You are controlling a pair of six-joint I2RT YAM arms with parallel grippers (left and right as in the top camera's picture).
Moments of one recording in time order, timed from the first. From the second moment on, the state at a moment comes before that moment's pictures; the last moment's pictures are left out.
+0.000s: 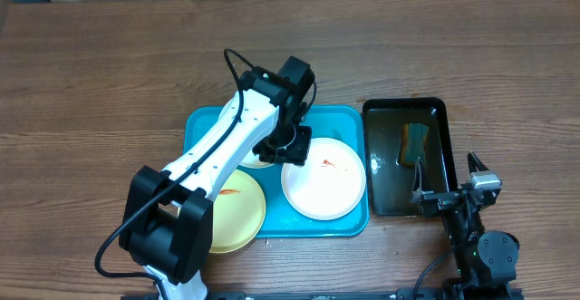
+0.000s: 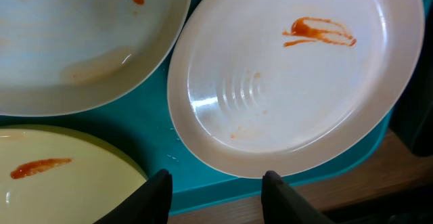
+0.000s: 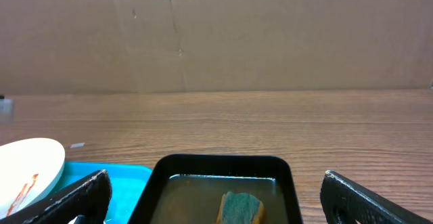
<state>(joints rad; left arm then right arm) -0.52 1.88 1.52 -1.24 0.19 -0.35 0.09 0.01 0.02 -0.04 -0.03 0.07</state>
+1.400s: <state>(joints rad) -0.52 1.88 1.20 -0.97 0.18 -0.57 0.09 0.01 0.02 -0.03 -0.03 0.07</state>
